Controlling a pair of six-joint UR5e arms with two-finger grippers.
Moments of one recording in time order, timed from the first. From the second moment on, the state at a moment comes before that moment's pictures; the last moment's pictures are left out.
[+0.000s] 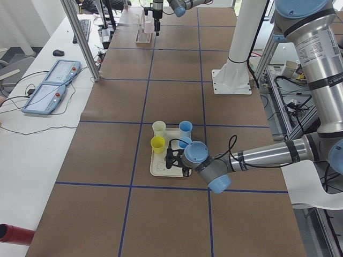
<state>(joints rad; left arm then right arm) -1.26 -1.19 -1.61 -2.69 -2.47 -0.81 0.98 -1.22 1.78 -1.37 2.23 0.69</state>
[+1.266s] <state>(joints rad) -1.09 -1.89 -1.65 -2.68 -2.43 -1.77 0.88 -1.12 1.75 -0.82 2.14 1.46</state>
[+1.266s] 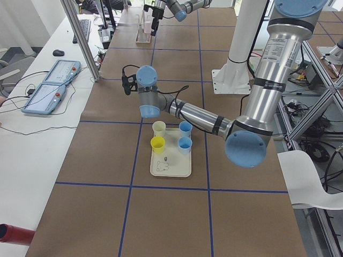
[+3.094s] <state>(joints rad) -0.74 -2.15 -1.67 -3.24 -1.95 -2.76 0.72 -1.05 1.75 0.03 1.88 2.01</state>
